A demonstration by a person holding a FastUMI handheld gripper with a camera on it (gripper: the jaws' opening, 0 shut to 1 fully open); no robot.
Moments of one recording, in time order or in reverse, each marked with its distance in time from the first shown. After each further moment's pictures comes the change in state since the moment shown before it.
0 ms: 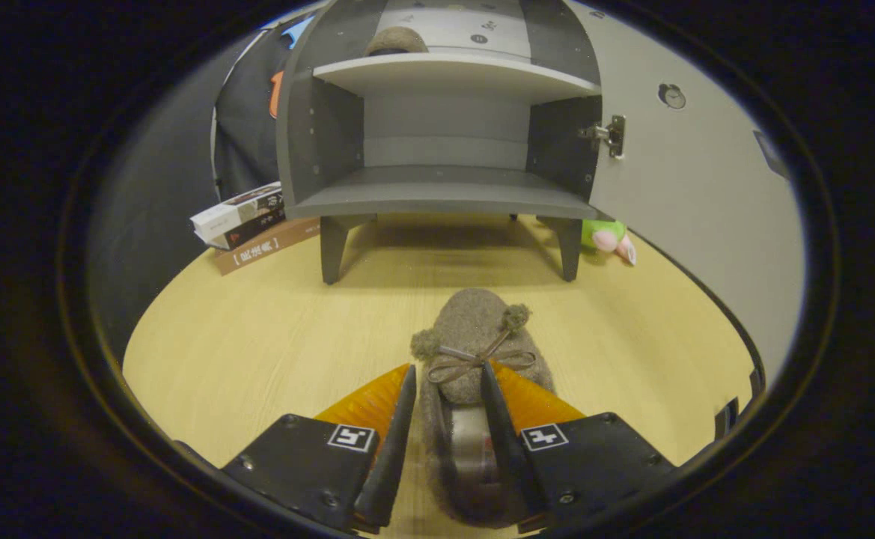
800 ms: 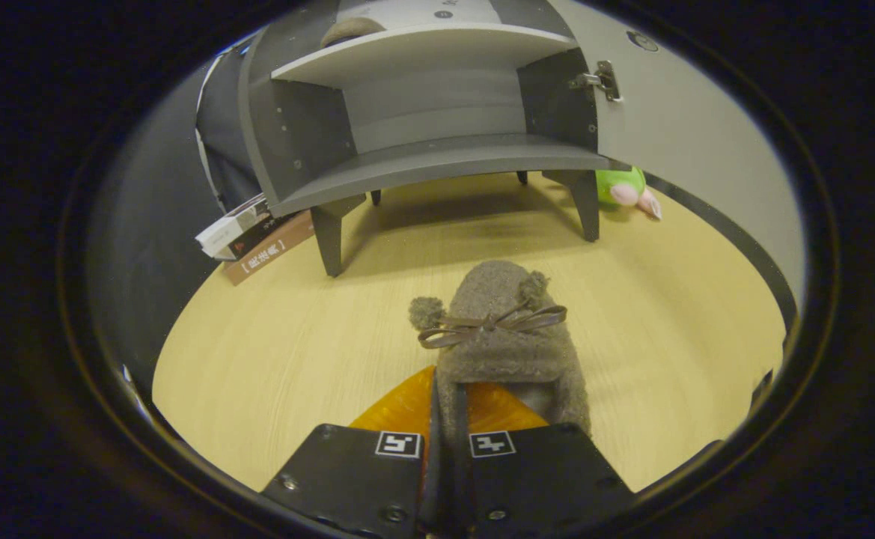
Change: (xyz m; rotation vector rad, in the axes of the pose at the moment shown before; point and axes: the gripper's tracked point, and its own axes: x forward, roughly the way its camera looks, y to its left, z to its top) arm 0.021 -0.001 -0.005 0.090 0.061 0.107
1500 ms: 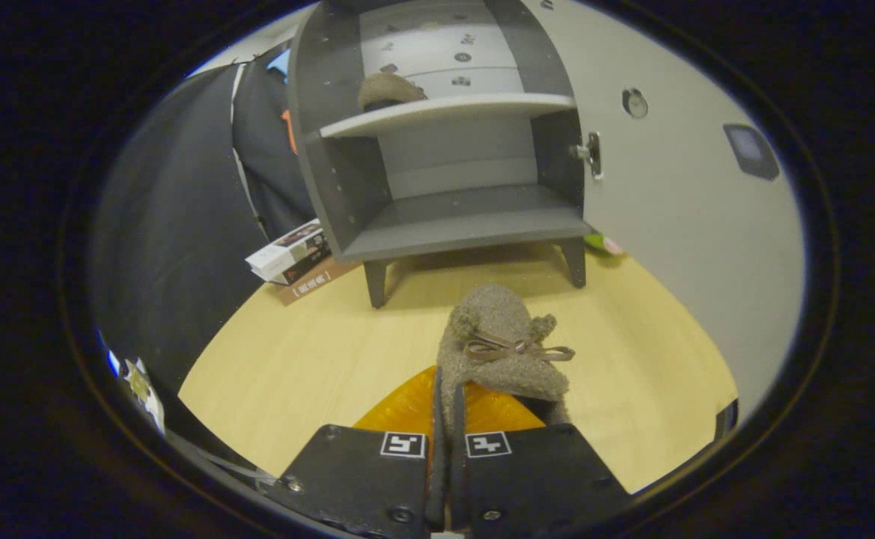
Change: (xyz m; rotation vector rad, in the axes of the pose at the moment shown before) arm -0.110 0.013 0.048 -0.058 -0.140 0.108
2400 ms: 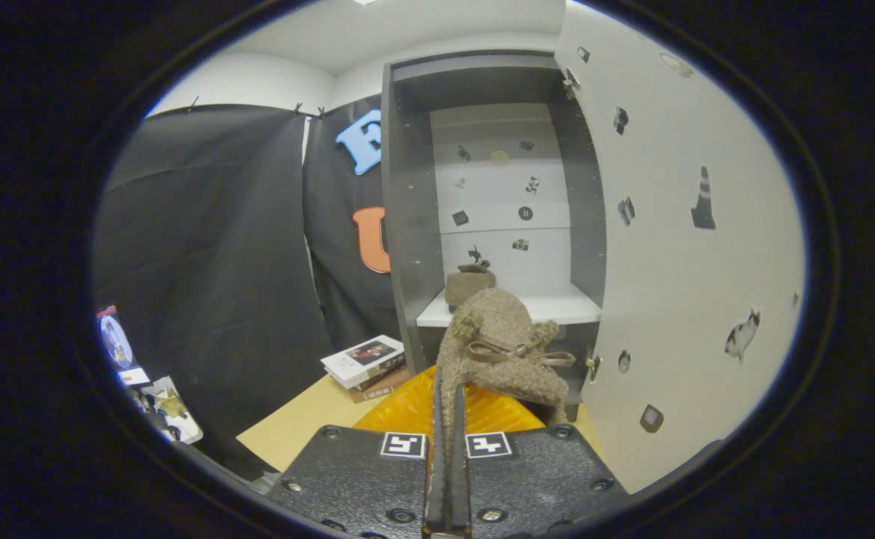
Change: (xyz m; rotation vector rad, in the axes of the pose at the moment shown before) arm -0.165 0.072 0.211 -0.138 -0.325 0.112
